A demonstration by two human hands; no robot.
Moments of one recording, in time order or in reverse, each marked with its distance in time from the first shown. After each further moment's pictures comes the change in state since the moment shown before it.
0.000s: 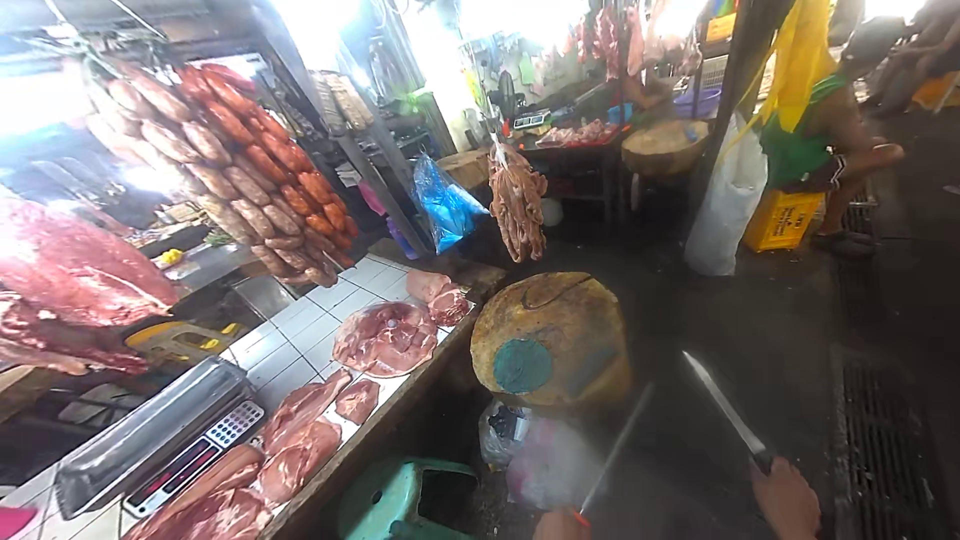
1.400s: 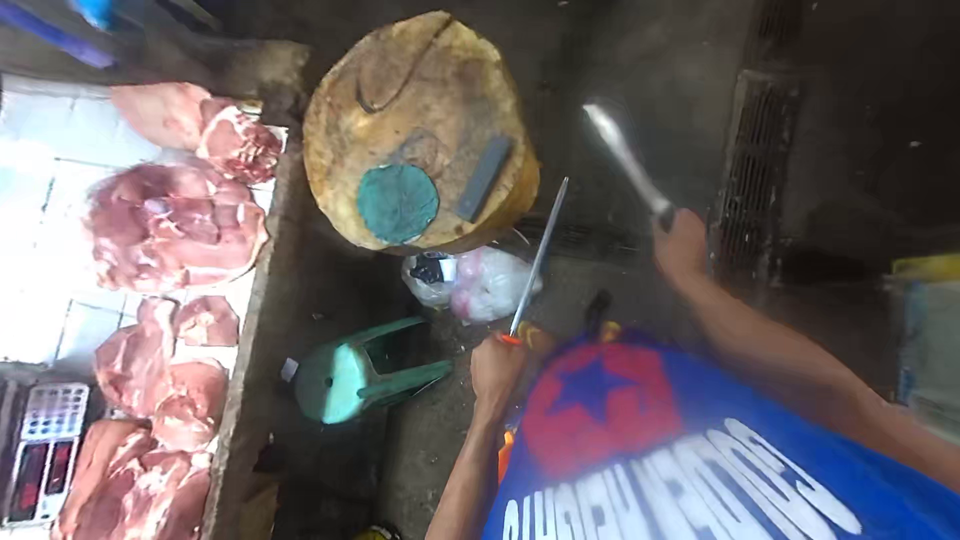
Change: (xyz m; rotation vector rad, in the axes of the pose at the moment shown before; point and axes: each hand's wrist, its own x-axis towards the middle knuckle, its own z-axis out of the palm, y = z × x) left_hand 0.007 0.008 0.003 0.042 -0.029 0.042; right_hand -0.023 -0.031 -0.027 0.081 -0.071 0.045
